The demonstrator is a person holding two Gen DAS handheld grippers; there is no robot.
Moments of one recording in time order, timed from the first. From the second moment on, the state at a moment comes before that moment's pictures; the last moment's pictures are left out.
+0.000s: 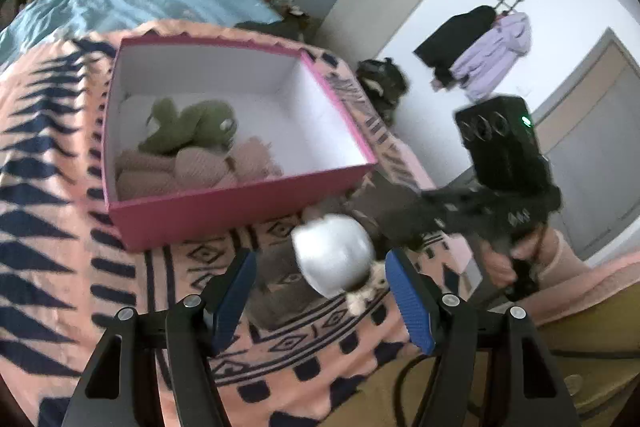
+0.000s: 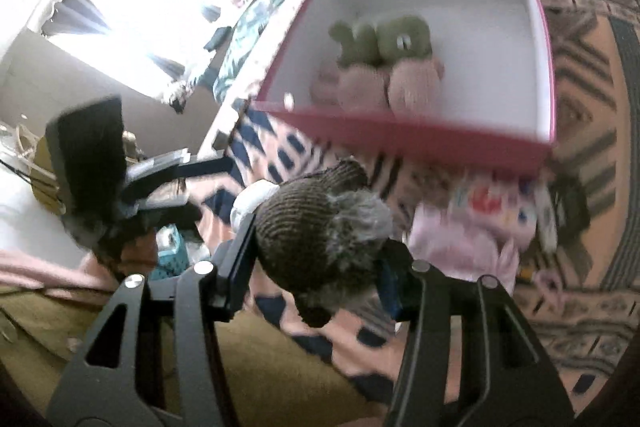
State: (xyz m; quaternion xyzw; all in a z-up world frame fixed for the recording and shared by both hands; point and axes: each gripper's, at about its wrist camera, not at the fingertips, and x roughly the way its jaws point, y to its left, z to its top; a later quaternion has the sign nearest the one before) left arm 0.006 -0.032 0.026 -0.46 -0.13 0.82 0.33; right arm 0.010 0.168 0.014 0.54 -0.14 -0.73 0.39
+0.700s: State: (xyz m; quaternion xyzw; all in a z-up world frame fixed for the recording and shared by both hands) left arm -0.115 -0.059 0.038 -0.43 -0.13 0.86 0.26; right arm -0.111 0.133 0.059 0.46 -0.14 -0.78 0.39
